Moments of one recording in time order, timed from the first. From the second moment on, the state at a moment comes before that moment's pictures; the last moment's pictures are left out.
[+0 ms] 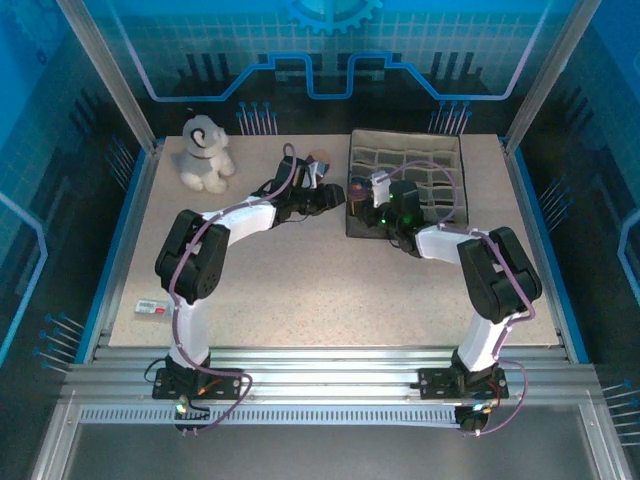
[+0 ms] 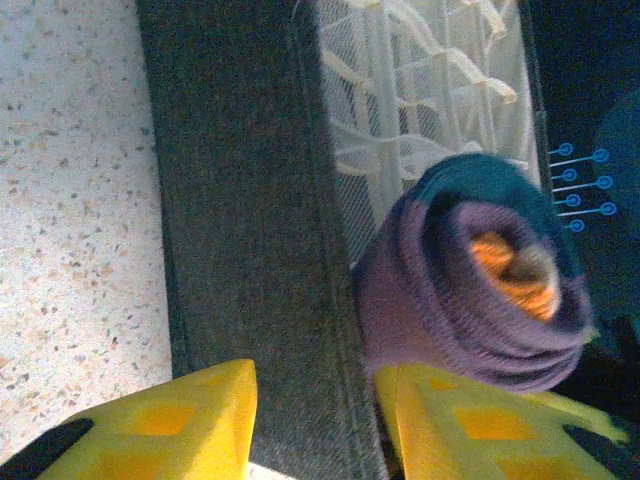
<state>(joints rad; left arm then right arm) -0.42 2.02 1.37 0.05 0.51 -0.78 0.36 1.78 0.92 0.40 -0.22 0.10</state>
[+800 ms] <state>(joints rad) -0.49 2.18 1.79 -0.28 0.48 -0.63 0.36 1.77 0.86 0.44 -0.28 0.08</state>
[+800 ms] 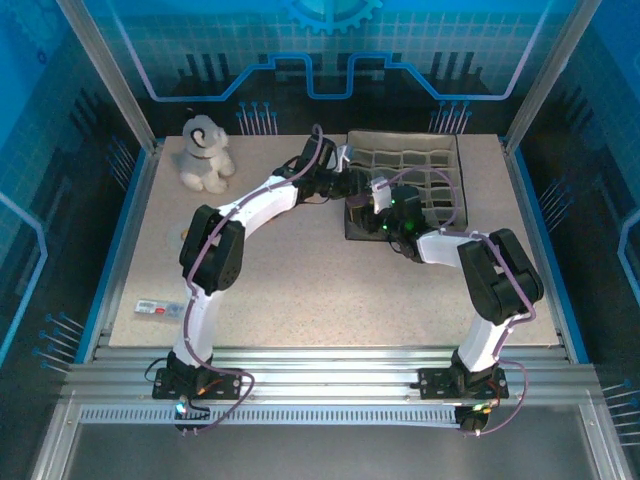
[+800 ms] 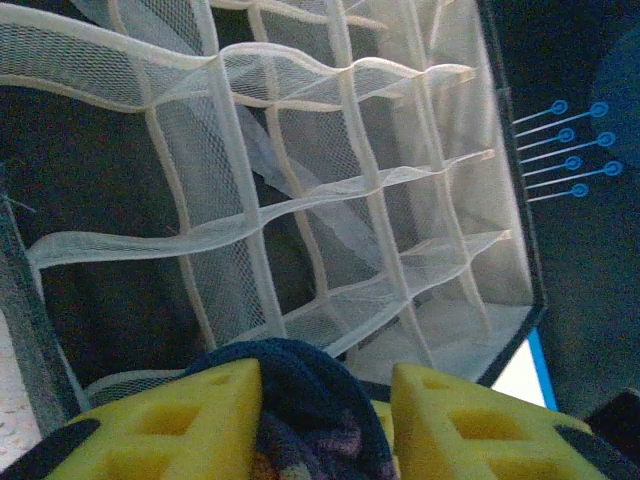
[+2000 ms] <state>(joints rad) -0.51 2.17 1.79 -0.37 0.47 -0.53 0.23 1.58 0.95 0.06 -0.42 0.19</state>
